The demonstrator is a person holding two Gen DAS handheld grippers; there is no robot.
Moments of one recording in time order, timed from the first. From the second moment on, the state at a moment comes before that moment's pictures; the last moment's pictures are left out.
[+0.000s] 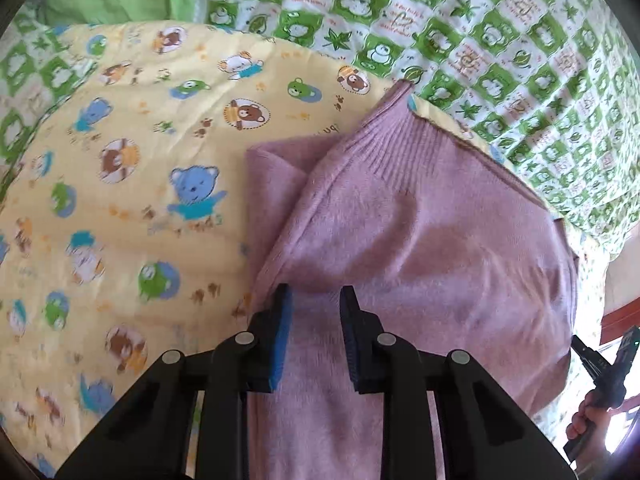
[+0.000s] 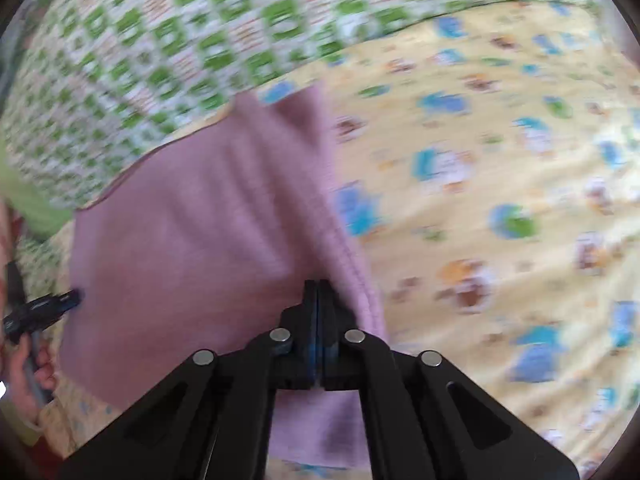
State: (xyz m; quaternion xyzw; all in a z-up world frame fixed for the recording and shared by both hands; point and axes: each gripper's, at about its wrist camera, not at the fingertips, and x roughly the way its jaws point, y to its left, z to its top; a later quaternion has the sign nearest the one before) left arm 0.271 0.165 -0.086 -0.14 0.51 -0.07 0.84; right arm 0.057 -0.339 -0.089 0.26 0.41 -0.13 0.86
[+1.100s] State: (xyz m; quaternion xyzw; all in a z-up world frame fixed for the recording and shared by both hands) left arm 0.114 0.197 -0.105 -0.31 0.55 -0.02 0.77; right arm 0.039 -0.223 -0.048 0.22 0.45 0.02 0.86
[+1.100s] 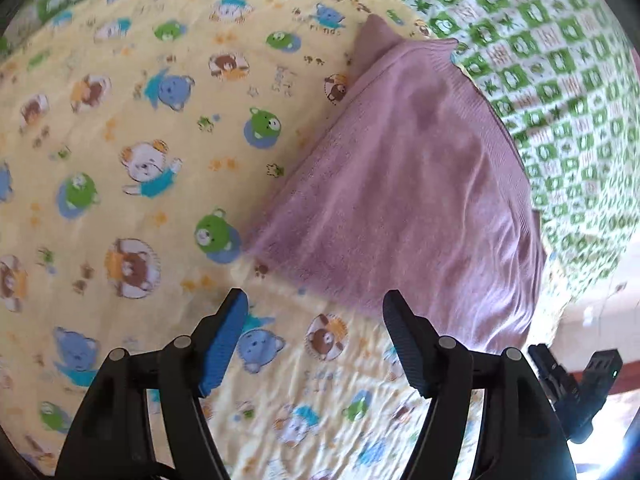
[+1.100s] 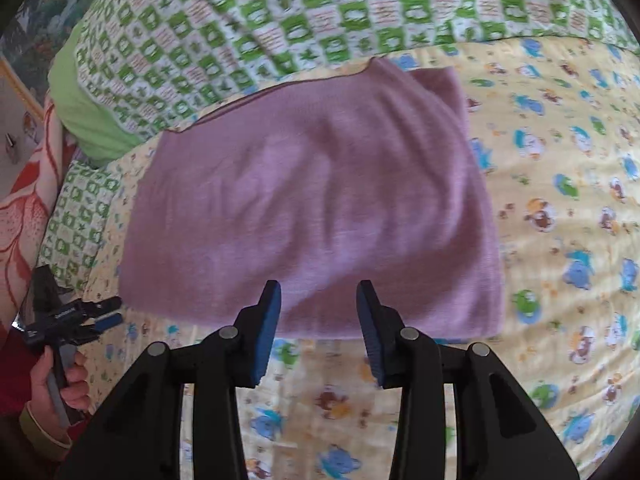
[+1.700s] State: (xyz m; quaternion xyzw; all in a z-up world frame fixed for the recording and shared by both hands) left arm 0.162 0.142 -0.075 -0.28 0.47 -0.10 0.83; right arm 0.137 -0.157 -0.019 0.21 0.47 0.11 0.85
